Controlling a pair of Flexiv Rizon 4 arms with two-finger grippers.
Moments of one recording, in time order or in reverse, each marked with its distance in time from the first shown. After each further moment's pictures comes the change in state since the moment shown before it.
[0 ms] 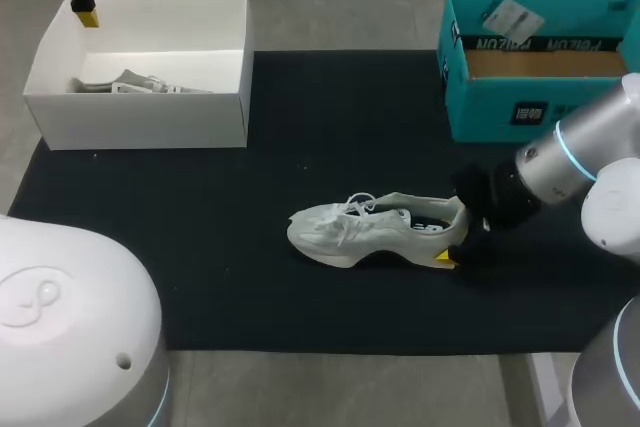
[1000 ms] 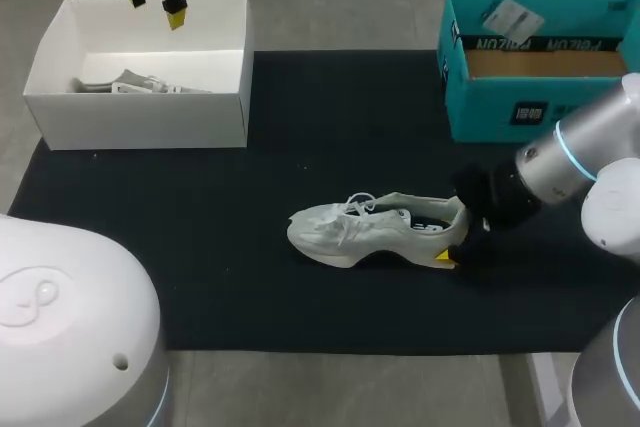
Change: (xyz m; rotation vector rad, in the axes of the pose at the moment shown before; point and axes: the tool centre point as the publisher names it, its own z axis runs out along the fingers) left arm 0.025 -0.095 0.001 0.073 -0.028 -0.894; right arm 0.000 0.000 0.000 0.000 0.000 0.000
